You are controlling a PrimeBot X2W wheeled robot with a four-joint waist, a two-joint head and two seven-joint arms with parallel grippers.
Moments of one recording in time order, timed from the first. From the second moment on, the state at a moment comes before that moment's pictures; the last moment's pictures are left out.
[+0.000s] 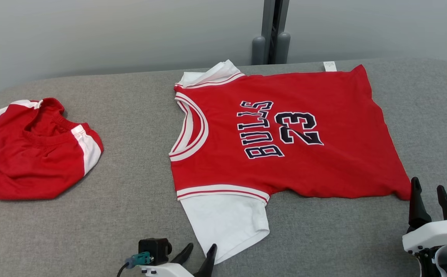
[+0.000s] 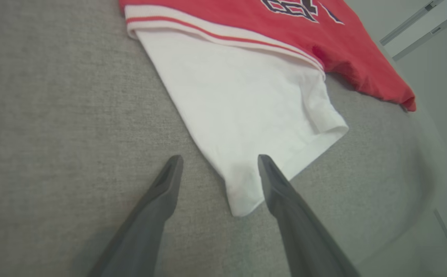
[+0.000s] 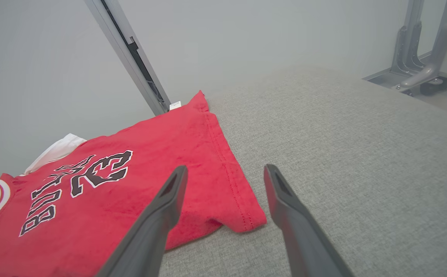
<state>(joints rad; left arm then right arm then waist) -0.09 0.05 -0.52 0.47 -0.66 0.01 -0.01 -0.23 -0.13 -0.12 0.62 0.44 0.13 -0.26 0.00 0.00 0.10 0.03</state>
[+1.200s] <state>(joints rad) -0.13 0.07 -0.47 0.32 -0.73 0.00 -0.07 -0.30 -0.13 -0.16 0.80 0.54 0.13 -0.26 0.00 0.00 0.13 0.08</state>
